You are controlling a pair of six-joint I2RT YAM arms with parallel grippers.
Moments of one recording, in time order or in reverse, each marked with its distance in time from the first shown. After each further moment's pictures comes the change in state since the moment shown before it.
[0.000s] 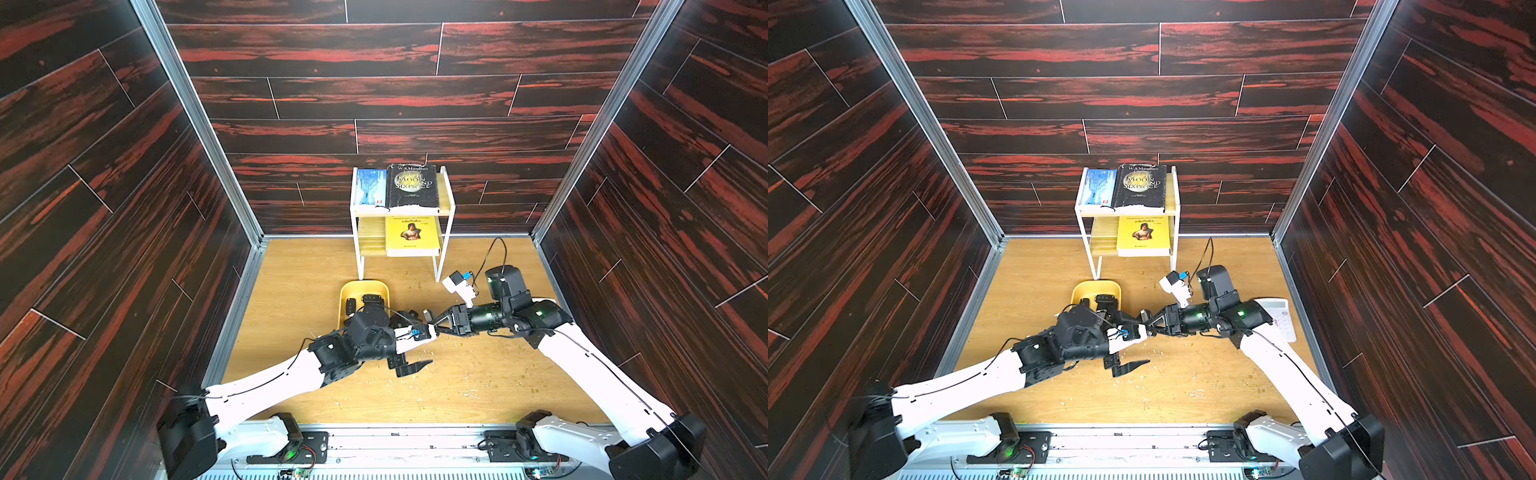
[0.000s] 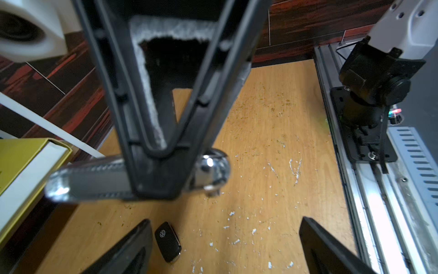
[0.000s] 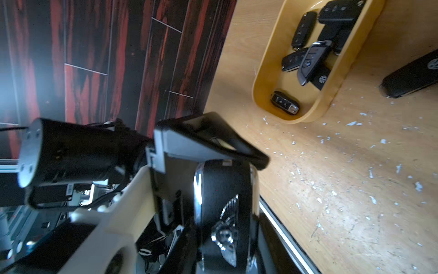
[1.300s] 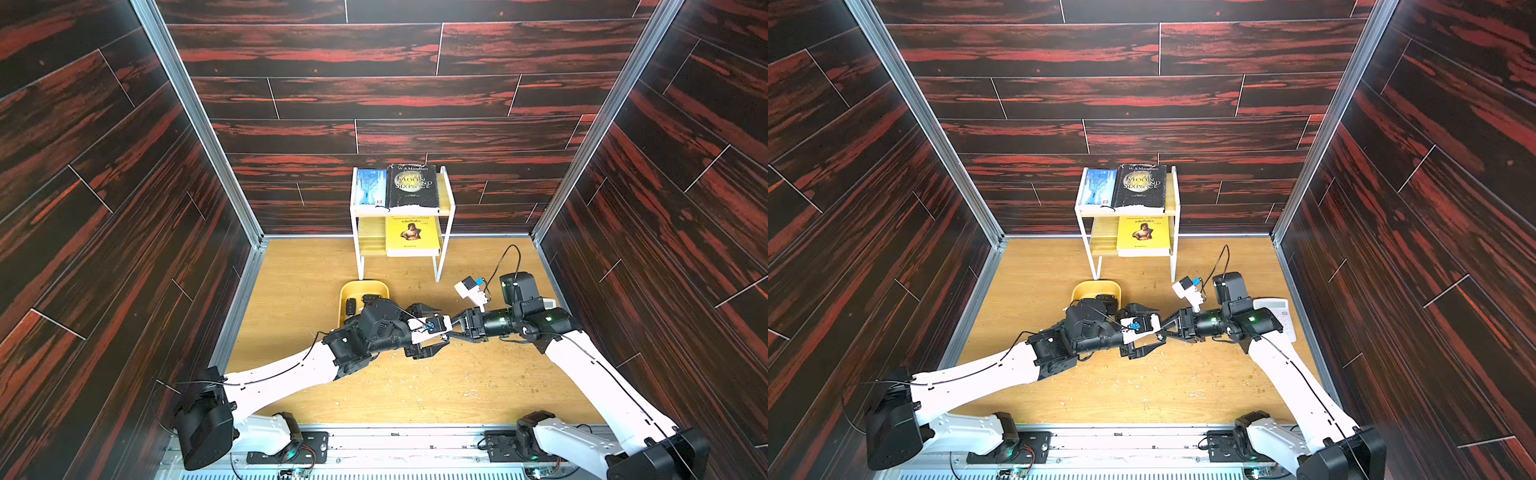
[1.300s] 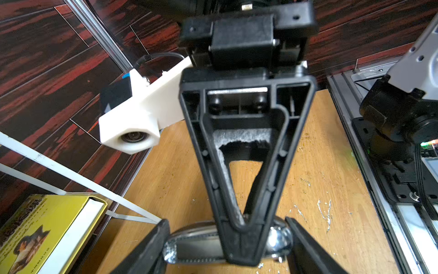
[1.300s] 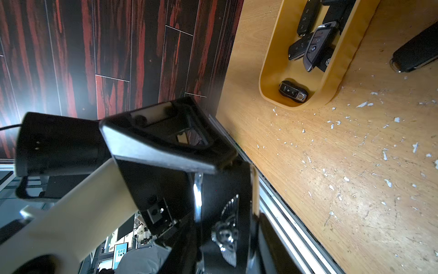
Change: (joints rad) left arm -0.034 0.074 0.084 0.134 -0.022 0.039; right arm -0.121 -0.042 -0.087 -0.016 -0.140 -0.006
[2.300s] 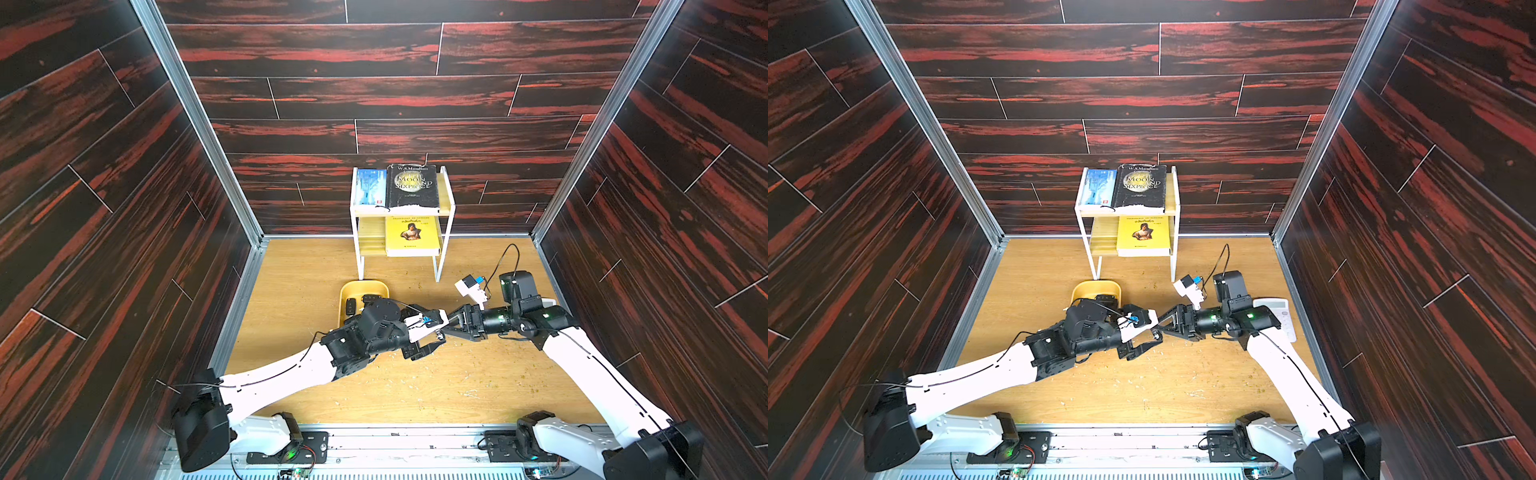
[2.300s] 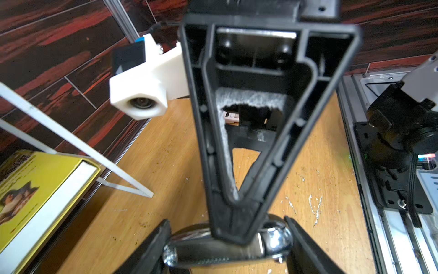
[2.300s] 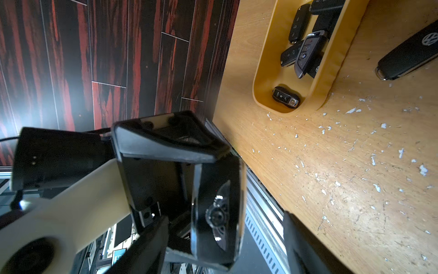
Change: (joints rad) left arm 0.001 -0.056 -0.016 -0.094 -0.095 -0.142; right arm -0.028 0.045 -0.003 0.032 0.004 -0.011
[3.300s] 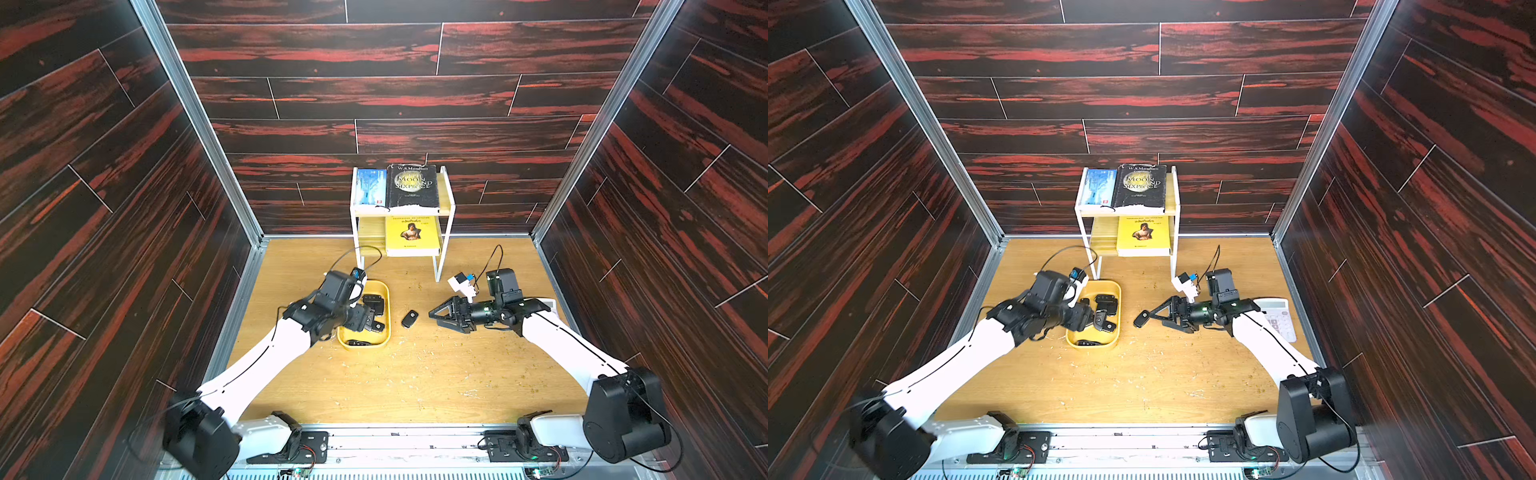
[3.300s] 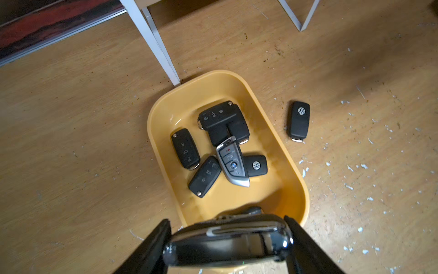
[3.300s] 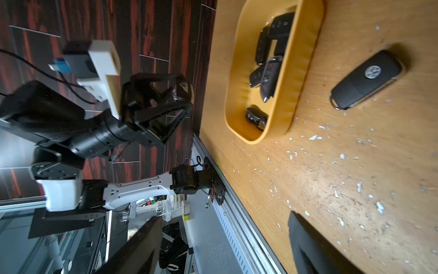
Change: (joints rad) left arm 0.457 0.074 0.183 -0.655 -0.220 -0.409; right arm -0.031 0.219 -0.060 0.227 0.049 0.006
